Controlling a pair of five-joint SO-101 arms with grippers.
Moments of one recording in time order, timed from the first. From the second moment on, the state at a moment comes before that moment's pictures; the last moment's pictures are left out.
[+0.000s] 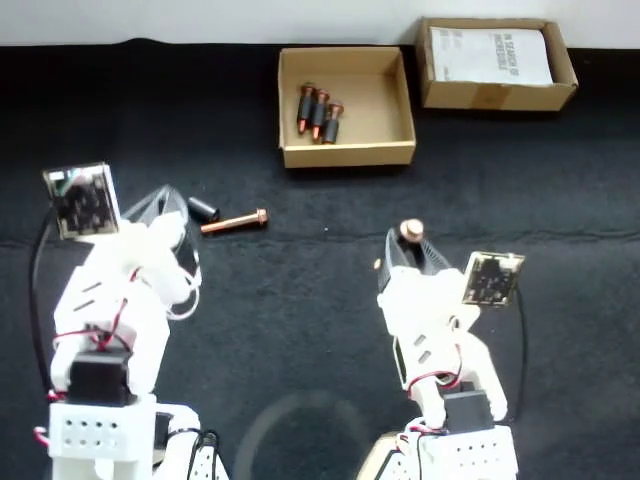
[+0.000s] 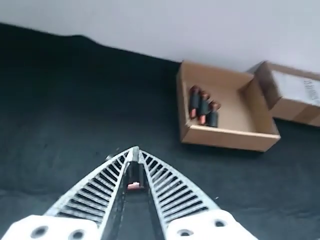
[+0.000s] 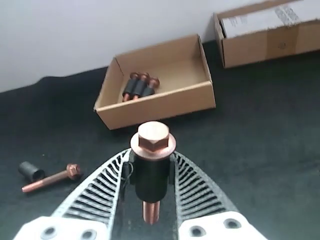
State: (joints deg) left arm -3.9 -75.5 60.2 43.9 16.7; right arm -14.2 -94.7 89.1 25.4 -17.6
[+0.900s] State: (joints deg) left arm -11.0 -101.8 96.0 41.1 16.7; right arm -14.1 -42.5 38.3 25.6 -11.4
